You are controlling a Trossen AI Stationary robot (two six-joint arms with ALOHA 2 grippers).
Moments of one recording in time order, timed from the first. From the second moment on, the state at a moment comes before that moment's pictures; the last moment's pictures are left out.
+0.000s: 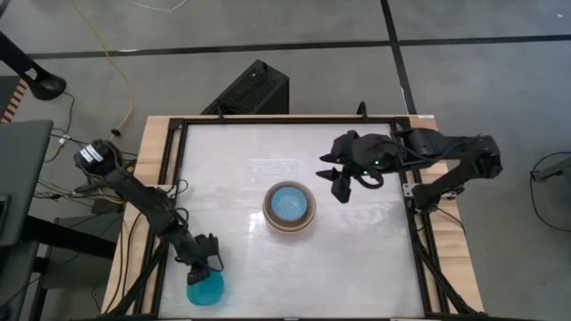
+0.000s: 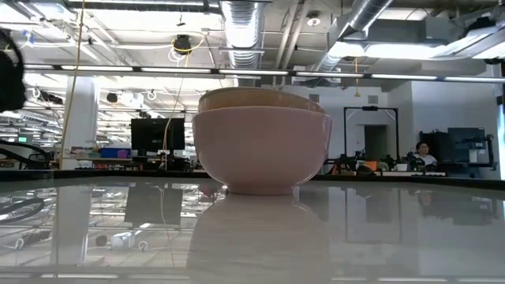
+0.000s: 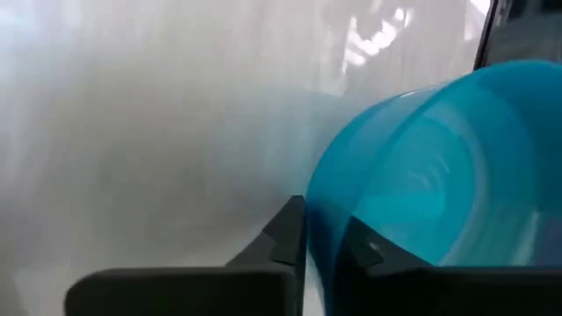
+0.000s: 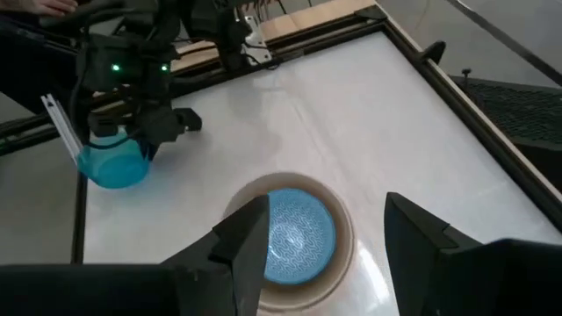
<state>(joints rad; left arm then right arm) -0.75 1.30 0.37 0.14 0.15 -1.18 0.14 1.35 1.69 -0.95 0.29 0.40</state>
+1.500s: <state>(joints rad) 0.10 1.79 1.36 -0.56 0.04 -0.47 0.31 1.24 1.69 -1.24 0.44 0.56</state>
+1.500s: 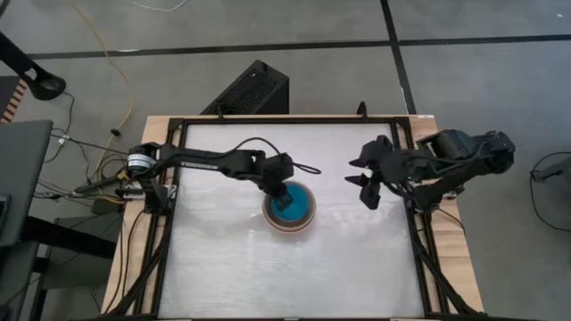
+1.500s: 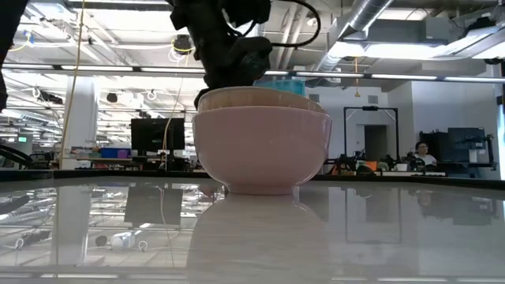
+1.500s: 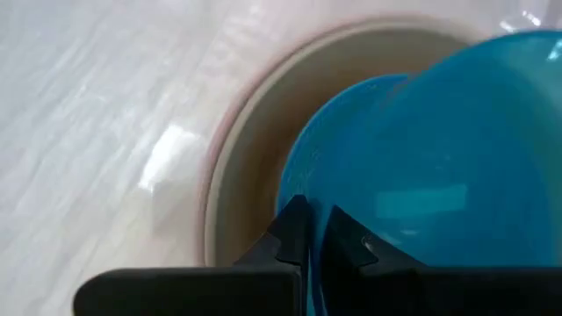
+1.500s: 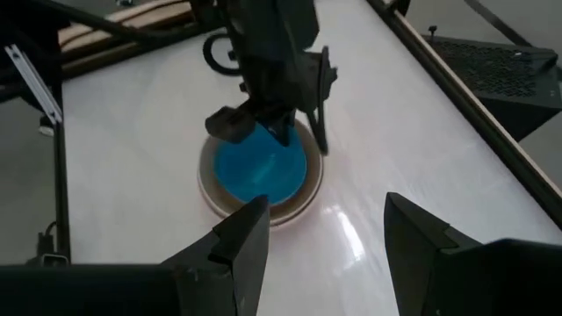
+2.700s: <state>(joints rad) 0.06 1.65 1.38 -0.56 -0.05 -0.48 0.55 1.19 1.28 -0.87 0.68 0.75</state>
